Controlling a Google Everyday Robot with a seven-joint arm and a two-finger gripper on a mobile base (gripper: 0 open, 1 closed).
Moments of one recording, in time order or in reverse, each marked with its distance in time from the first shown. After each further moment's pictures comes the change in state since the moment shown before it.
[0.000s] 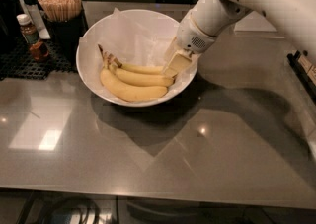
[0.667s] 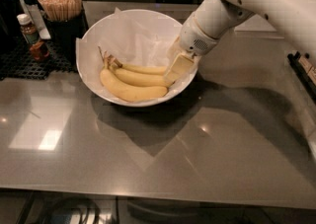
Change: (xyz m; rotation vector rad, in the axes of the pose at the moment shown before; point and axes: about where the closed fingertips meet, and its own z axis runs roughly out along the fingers) arm 0.009 -0.001 0.004 -0.006 -0.006 0.018
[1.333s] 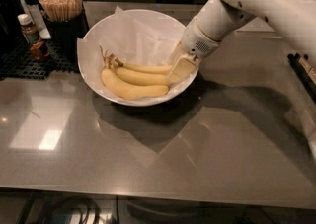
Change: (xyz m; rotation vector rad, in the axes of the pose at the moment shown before) arm 0.014 -0.001 0.004 -0.013 0.022 0.041
